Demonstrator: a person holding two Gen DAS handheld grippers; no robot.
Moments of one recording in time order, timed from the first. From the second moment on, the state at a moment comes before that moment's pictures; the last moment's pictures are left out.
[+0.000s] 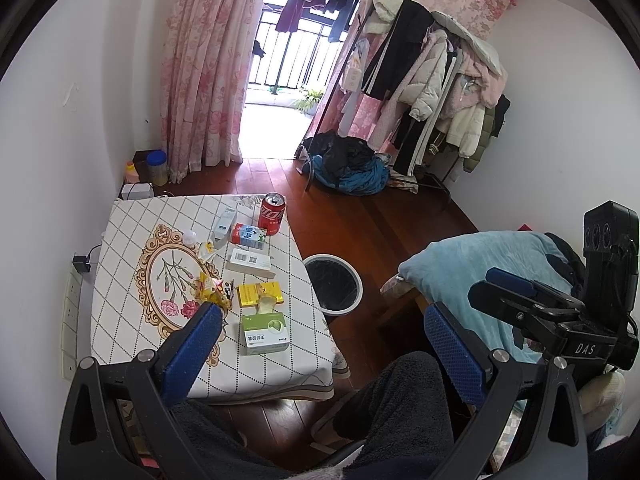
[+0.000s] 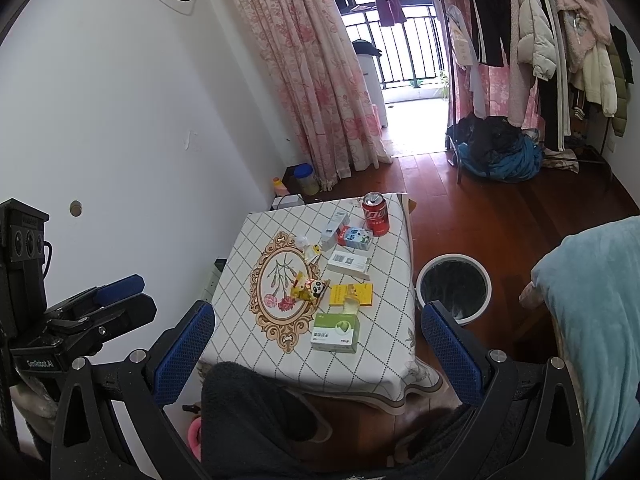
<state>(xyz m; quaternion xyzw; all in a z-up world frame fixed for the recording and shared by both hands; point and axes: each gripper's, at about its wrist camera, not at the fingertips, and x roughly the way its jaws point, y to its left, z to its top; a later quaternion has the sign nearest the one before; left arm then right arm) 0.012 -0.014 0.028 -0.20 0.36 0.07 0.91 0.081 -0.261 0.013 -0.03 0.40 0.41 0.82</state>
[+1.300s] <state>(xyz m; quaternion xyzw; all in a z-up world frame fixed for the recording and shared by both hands) 0.119 0.058 -0.272 -0.21 0.59 0.30 0.72 0.253 -0.216 -0.318 -0.02 0.66 0.22 0.72</state>
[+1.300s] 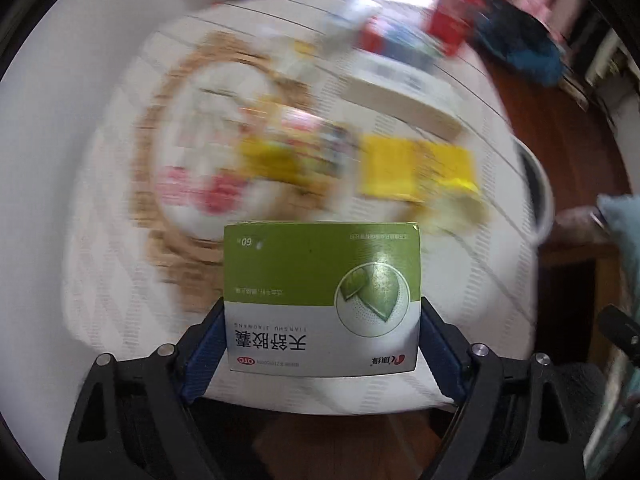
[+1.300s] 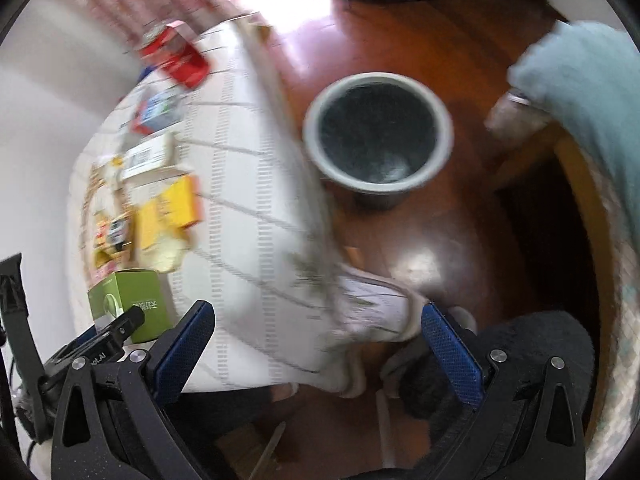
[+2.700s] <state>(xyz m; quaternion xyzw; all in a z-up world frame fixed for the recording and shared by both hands) 0.039 0.172 -0.271 -0.25 0.51 0.40 0.72 0.218 0.068 -0.313 -0.29 0.57 0.44 0.63</state>
